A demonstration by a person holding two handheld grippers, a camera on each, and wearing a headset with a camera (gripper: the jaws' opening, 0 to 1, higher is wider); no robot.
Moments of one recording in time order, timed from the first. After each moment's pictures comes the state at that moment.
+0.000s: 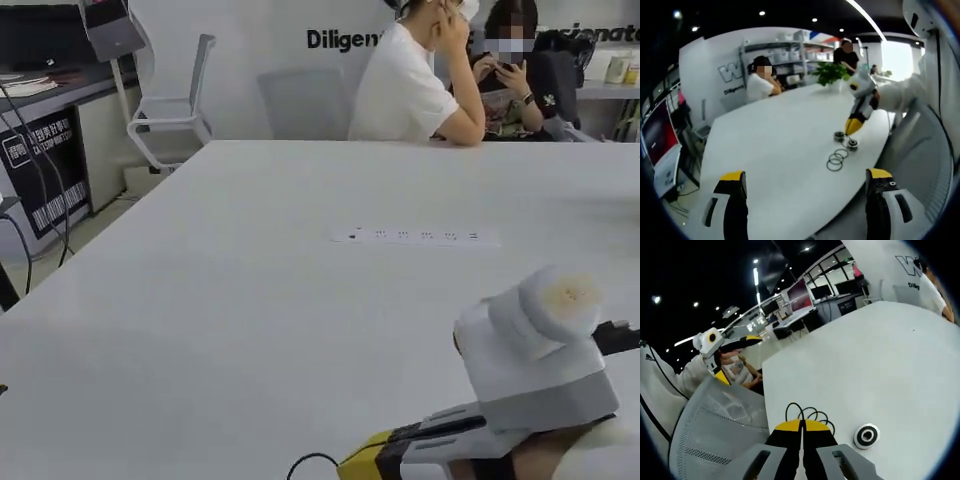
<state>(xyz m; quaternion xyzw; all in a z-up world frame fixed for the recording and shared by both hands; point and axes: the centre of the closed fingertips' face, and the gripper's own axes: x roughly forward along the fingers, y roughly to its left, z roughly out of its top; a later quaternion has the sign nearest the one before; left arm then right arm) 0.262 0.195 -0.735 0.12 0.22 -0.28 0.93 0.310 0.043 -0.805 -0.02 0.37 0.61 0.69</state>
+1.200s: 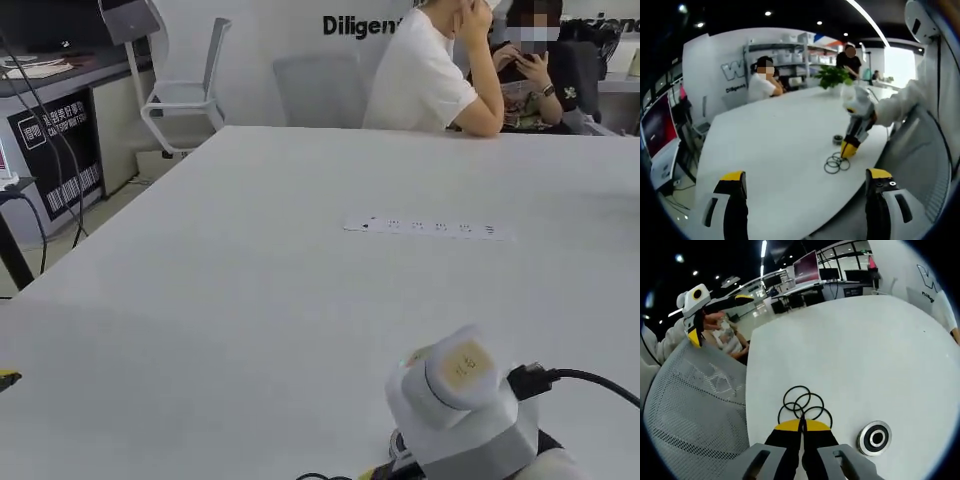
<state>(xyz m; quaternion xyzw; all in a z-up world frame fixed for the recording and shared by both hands) 0.261 0.195 -0.735 0.10 0.21 -0.28 0.93 0.306 0.051 -0.863 -0.14 0.39 0.60 0.68</state>
